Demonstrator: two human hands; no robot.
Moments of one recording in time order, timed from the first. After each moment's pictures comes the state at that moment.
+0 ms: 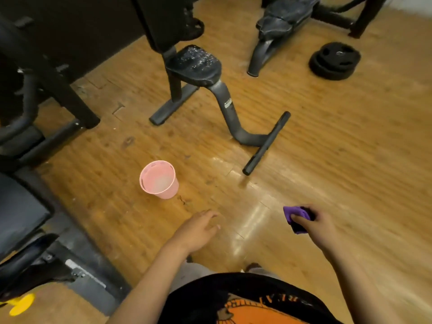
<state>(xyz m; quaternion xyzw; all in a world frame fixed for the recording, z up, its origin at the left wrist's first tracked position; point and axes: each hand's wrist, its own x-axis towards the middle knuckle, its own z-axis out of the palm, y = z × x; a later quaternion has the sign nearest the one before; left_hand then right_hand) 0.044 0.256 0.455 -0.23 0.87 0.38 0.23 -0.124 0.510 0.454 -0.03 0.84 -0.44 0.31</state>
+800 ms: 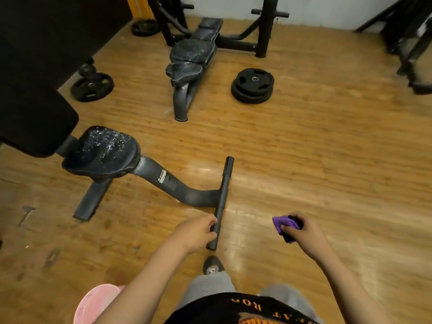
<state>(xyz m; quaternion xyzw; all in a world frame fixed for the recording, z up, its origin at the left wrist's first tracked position) -0.421 0.174 0.453 -0.02 0.92 0.25 0.31 -0.457 0.463 0.460 0.09 0.87 -0.43 0.23</state>
